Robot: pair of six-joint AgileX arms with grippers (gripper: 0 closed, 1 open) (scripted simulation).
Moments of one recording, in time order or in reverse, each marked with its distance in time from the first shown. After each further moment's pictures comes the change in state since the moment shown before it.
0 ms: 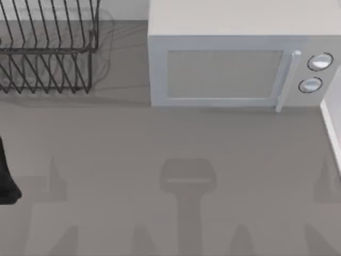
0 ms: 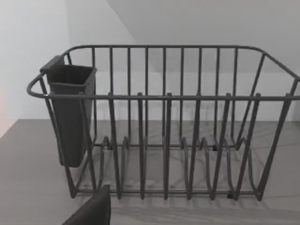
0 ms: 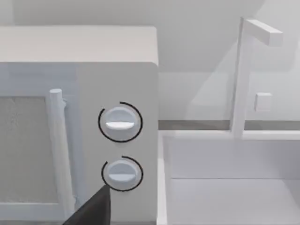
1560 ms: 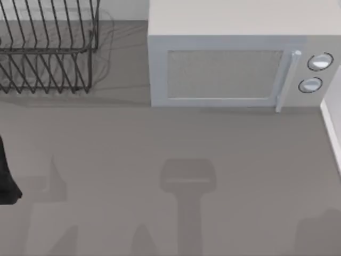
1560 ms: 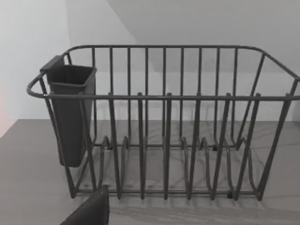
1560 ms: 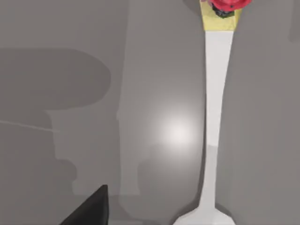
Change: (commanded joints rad) left arm 0.000 0.000 0.000 0.000 0.000 0.000; right arm -0.431 1.334 0.836 -1.067 0.001 -0.218
